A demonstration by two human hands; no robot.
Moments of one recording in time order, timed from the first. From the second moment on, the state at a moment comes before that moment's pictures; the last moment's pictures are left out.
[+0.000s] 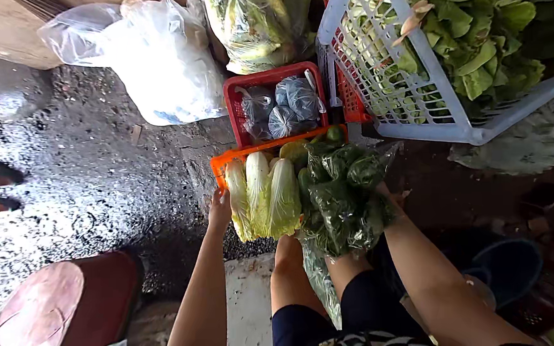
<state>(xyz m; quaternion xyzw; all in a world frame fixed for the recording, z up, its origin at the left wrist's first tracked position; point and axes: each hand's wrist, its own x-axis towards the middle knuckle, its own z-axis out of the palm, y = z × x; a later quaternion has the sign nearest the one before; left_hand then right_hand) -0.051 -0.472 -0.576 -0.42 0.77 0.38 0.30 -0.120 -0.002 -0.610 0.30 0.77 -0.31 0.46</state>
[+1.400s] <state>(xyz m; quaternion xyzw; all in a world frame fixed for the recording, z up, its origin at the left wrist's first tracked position) -0.217 -0.154 -0.485 0.22 0.88 0.01 0.43 -0.124 -0.058 -0.537 0.34 0.55 -0.74 0.19</state>
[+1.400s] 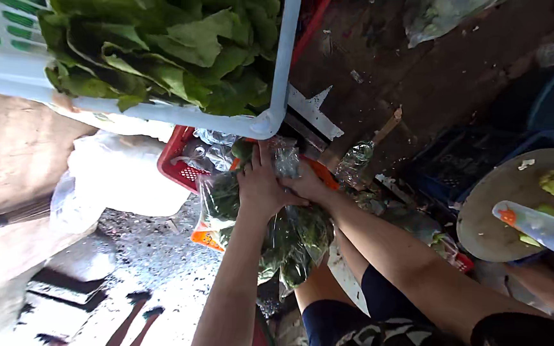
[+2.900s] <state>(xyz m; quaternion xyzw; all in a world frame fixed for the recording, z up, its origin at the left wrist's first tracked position) -0.198 -0.170 -0.536 0.30 0.84 0.08 0.44 -0.041 0.081 -0.379 0.16 0.84 -0.47 0.22</state>
